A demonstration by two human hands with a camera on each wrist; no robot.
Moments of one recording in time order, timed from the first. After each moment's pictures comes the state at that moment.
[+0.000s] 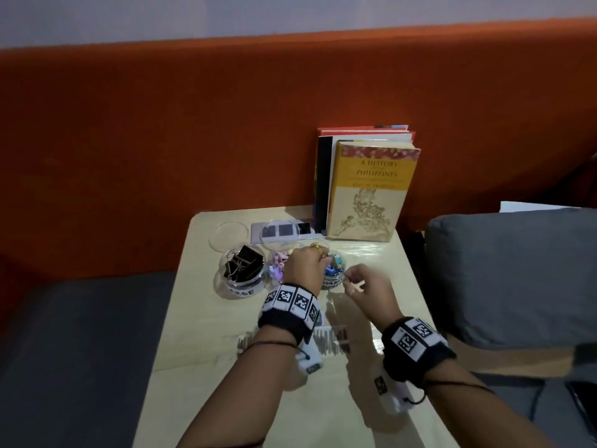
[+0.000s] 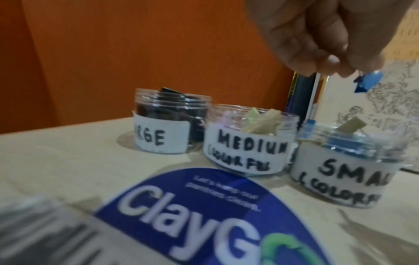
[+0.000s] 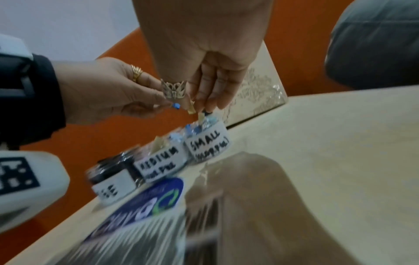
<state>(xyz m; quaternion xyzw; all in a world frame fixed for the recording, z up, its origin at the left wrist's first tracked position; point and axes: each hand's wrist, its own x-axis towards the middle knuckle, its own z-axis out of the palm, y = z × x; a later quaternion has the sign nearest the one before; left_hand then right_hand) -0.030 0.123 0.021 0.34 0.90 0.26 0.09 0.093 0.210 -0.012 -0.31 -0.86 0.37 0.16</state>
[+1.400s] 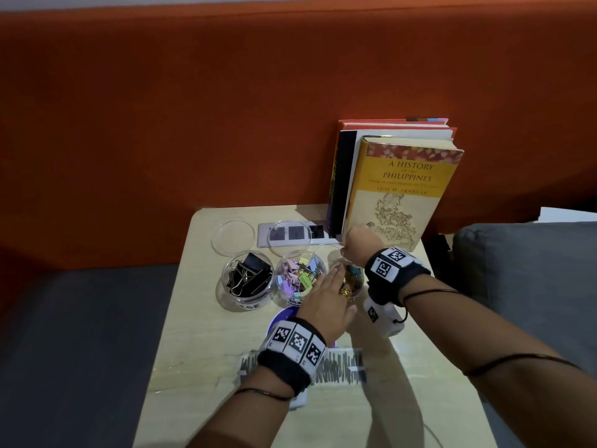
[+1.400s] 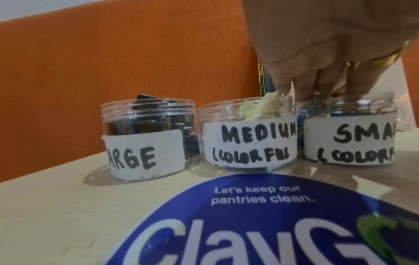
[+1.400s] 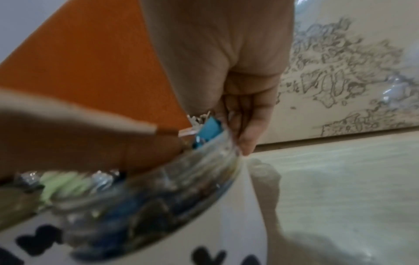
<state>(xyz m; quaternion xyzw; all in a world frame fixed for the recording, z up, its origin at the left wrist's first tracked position) -0.025 0.113 0.002 0.51 0.83 0.08 0.21 -0.045 0.277 -0.003 -0.28 -0.93 0.17 -0.14</state>
